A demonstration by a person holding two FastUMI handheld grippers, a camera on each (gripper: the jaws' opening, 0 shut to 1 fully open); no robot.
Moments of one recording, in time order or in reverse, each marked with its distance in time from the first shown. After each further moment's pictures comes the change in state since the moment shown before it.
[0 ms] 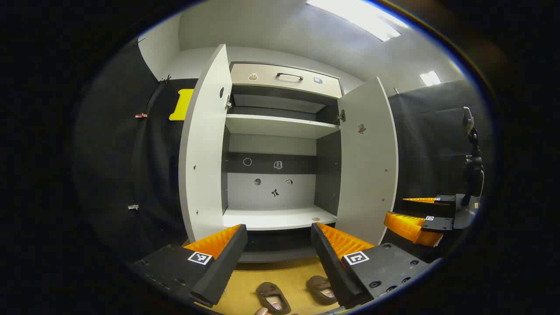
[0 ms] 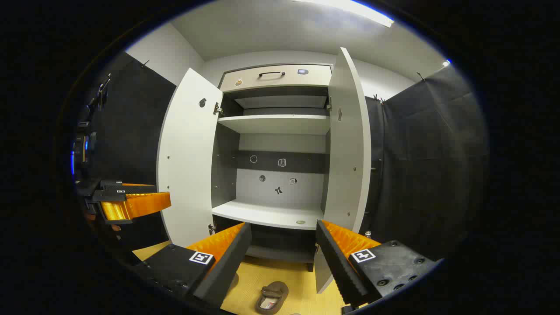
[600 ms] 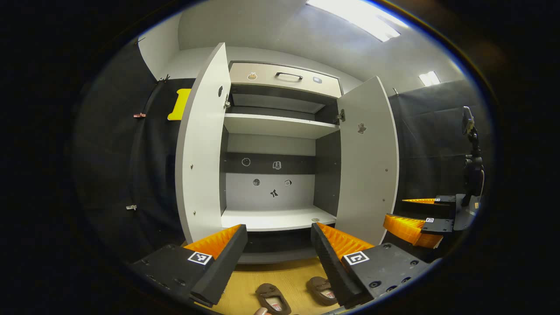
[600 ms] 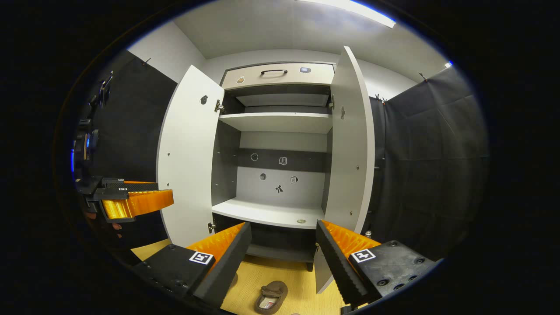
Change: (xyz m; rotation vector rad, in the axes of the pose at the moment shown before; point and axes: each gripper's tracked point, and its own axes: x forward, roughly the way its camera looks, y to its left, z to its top) left arm 0.004 0.003 0.002 0.001 0.005 0.005; right arm 0.003 0.003 -0.005 -0.017 0.013 0.007
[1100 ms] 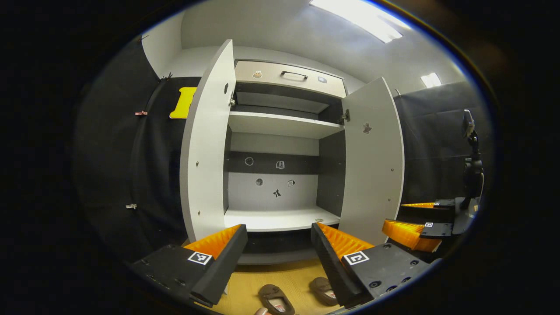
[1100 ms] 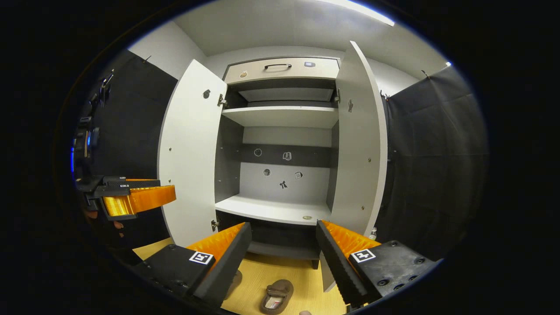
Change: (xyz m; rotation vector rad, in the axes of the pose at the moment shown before) left arm 0.010 0.017 -0.006 -0.019 -0.004 -0.007; right arm 0.000 0.005 -0.007 0.008 0.036 0.002
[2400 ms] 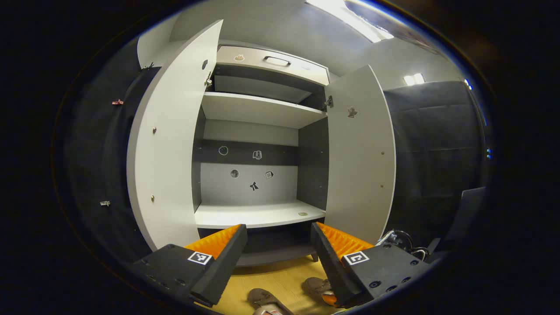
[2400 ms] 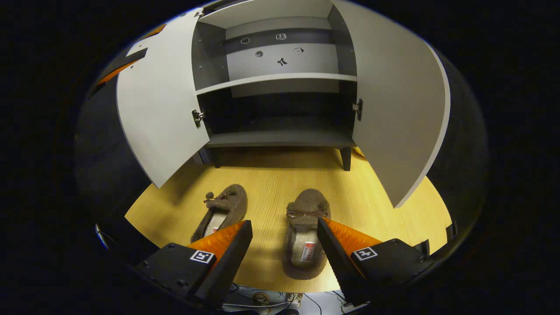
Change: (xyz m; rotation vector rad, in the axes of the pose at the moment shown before) left arm 0.062 -0.018 -0.053 0.017 0.015 -0.170; right arm 0.015 0.036 -0.330 0.138 0.655 -0.006
